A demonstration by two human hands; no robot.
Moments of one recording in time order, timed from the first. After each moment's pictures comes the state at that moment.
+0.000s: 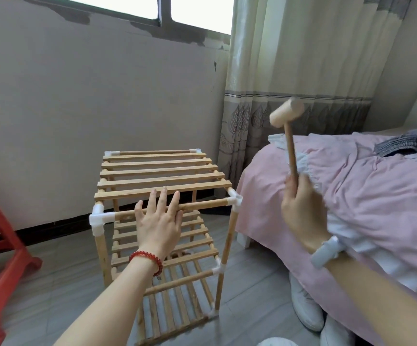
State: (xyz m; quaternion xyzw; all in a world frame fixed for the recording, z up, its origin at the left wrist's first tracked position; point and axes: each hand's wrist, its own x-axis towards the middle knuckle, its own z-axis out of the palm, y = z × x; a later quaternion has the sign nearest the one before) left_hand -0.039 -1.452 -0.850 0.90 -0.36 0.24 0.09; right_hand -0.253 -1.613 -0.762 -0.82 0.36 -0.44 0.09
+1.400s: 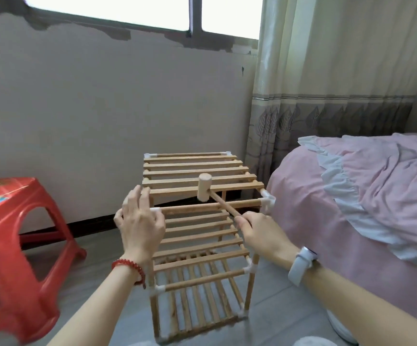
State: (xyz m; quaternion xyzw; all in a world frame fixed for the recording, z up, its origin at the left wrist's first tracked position) left_hand -0.031 -1.367 -0.830 0.85 -0.26 0.28 0.36; right_hand -0.214 -1.534 -0.789 -0.93 0.20 -0.18 0.26
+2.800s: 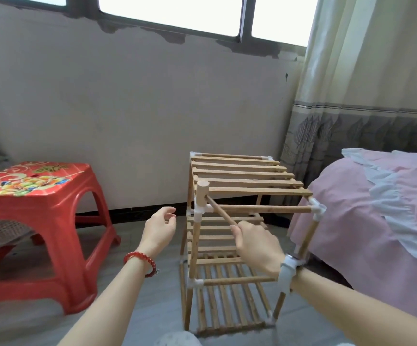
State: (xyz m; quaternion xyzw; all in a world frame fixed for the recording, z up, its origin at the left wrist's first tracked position) left_hand 0.021 -1.268 -0.854 0.84 -0.20 0.01 0.50; right_hand -0.151 -1.415 -0.794 -0.97 0.16 -0.12 0.14
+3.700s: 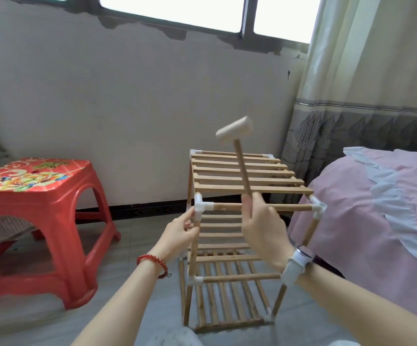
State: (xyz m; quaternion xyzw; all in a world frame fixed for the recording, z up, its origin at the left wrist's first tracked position) left_hand 0.010 -1.289 -0.864 0.79 -0.31 -0.12 0.51; right_hand -0.151 -1.416 -0.766 -0.92 0.12 -0.28 0.23
